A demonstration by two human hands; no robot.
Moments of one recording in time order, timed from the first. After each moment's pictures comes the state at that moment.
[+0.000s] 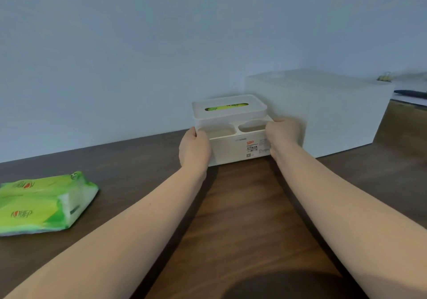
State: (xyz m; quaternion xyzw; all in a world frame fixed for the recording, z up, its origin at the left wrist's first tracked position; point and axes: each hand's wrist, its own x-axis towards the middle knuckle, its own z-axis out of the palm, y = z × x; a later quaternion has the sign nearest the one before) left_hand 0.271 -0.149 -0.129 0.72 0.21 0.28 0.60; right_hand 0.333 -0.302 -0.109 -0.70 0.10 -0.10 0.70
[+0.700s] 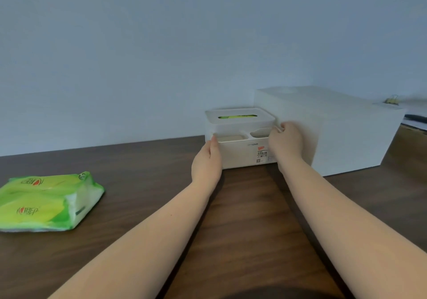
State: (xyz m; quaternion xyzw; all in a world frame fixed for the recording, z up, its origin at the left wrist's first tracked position) left_hand 0.267 -0.152 -0.140 0.77 0.16 0.25 0.56; right_hand 0.344 -0.294 -0.105 -0.82 0.03 -0.19 0.53
